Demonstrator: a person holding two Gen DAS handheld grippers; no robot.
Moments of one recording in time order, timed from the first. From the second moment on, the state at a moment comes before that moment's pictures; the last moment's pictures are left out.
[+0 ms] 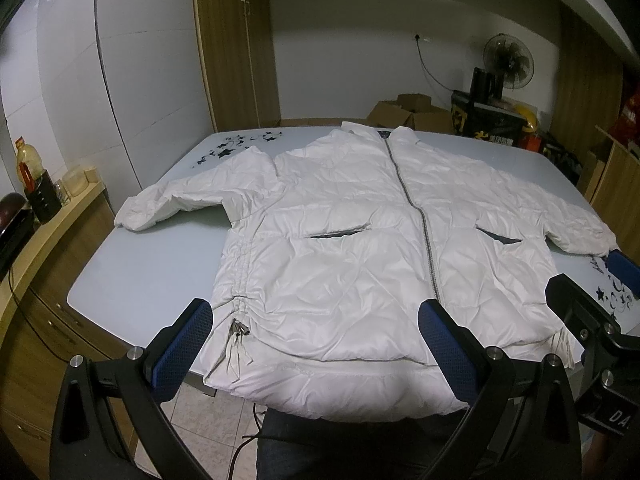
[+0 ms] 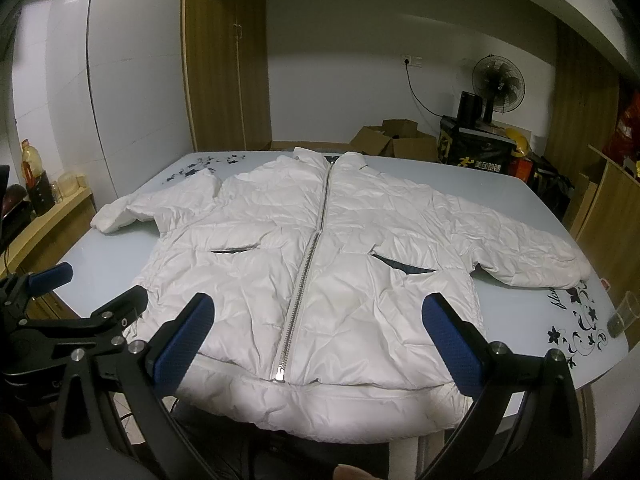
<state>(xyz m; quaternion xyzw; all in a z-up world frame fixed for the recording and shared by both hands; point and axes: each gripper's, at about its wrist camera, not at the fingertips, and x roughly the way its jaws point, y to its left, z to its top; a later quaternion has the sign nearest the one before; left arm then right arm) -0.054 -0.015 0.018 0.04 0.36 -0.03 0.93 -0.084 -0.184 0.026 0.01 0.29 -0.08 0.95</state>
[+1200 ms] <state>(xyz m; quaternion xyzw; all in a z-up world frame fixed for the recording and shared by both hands) 0.245 0.357 -0.153 -0.57 0.38 -0.02 0.73 -0.021 -0.192 -0.045 -0.05 0.34 -0.10 0.93</state>
